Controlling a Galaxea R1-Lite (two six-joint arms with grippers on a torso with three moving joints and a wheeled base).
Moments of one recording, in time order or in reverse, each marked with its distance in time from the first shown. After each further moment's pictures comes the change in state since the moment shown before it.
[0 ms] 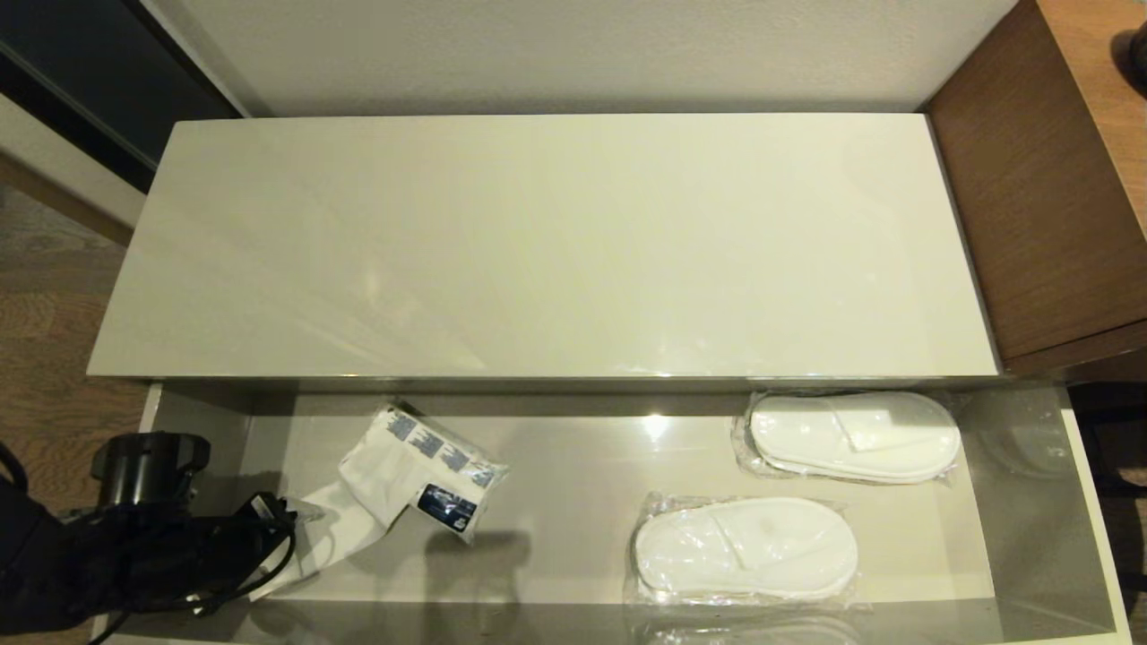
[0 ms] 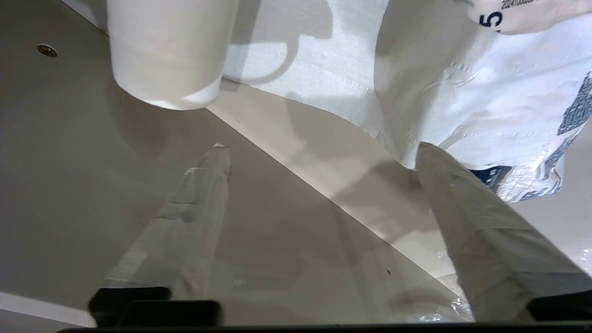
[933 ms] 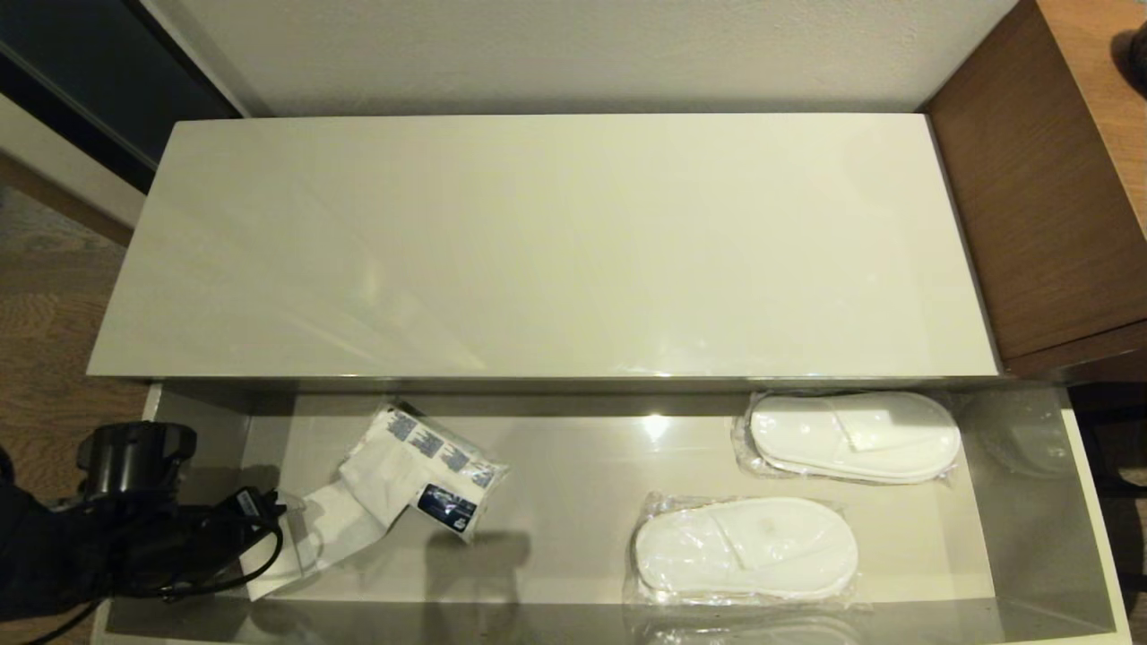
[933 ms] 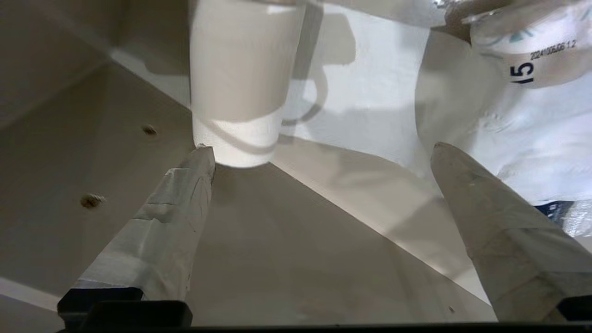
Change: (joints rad) left arm 0.039 -0.004 -0.045 0.028 0.118 0.179; right arm 0.000 0.000 0.000 0.000 0.000 0.000
